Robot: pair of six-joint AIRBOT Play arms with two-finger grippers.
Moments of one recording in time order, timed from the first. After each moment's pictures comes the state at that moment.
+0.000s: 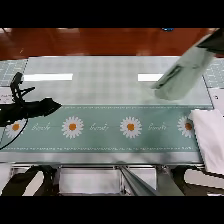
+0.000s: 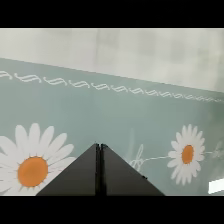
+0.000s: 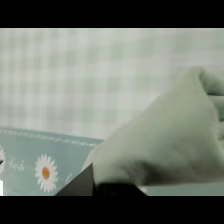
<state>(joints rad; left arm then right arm) 0.15 -0.79 0.63 0.82 -1.02 -1.33 -0.42 -1.41 1.92 -0.79 1.71 1.61</state>
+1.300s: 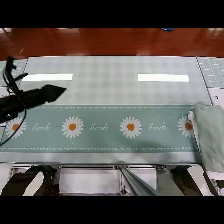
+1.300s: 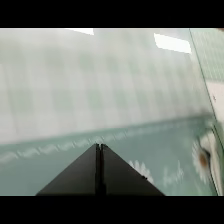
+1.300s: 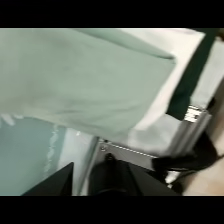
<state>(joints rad) 0.11 -0.78 0.69 0.51 -0.89 -1.07 -1.27 -0.88 1.16 -1.48 1.83 1.63</state>
